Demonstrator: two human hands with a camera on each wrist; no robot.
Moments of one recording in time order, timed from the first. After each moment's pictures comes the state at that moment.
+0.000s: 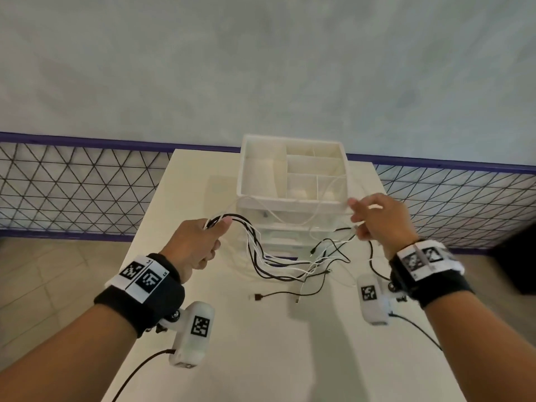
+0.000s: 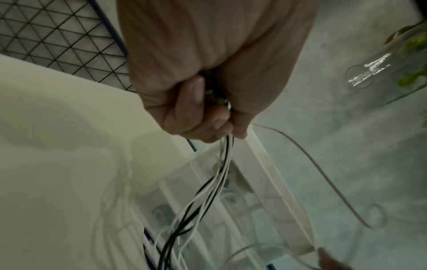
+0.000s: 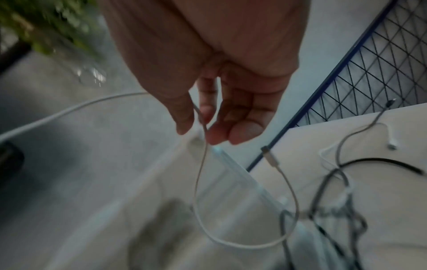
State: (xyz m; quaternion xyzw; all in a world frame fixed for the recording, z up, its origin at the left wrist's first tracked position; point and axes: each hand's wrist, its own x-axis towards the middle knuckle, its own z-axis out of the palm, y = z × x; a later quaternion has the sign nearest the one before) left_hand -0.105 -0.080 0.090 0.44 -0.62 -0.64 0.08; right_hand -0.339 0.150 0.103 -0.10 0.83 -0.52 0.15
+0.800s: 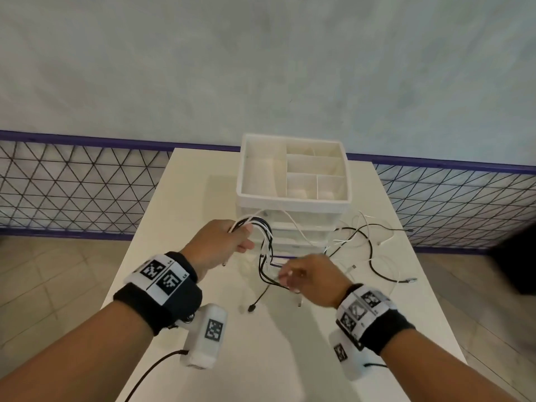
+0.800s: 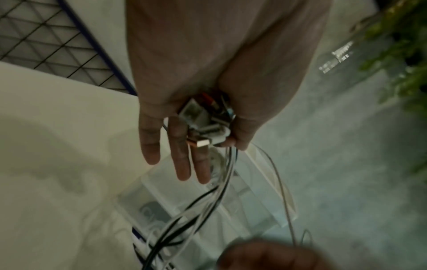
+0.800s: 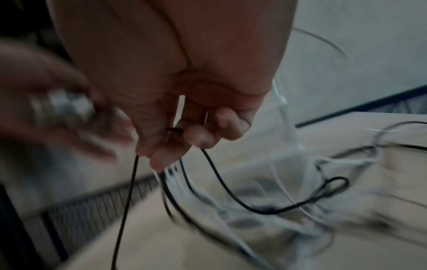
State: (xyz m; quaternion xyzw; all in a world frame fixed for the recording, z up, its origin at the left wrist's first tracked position) left_hand -0.119 -0.058 0.095 0.35 -0.72 -0.60 0.02; right_hand -0.251 0.126 0.037 -0.43 0.83 -0.22 0.28
